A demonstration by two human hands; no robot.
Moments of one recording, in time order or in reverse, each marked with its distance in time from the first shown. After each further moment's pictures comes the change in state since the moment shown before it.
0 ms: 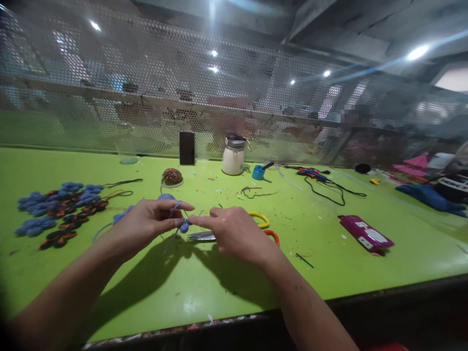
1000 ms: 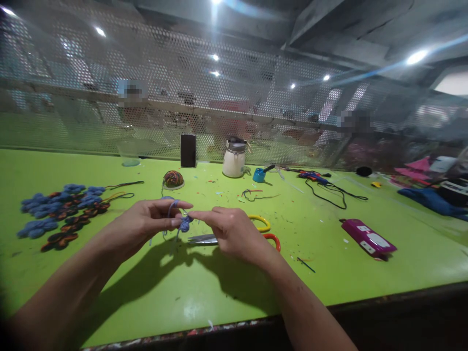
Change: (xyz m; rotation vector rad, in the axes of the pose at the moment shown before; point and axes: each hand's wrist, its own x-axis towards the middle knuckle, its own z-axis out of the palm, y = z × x) left_hand -0.001 0.000 -0.006 -0.297 -0.044 -0.104; right_hand 0.002 -0.001 0.001 0.379 0.189 0.019
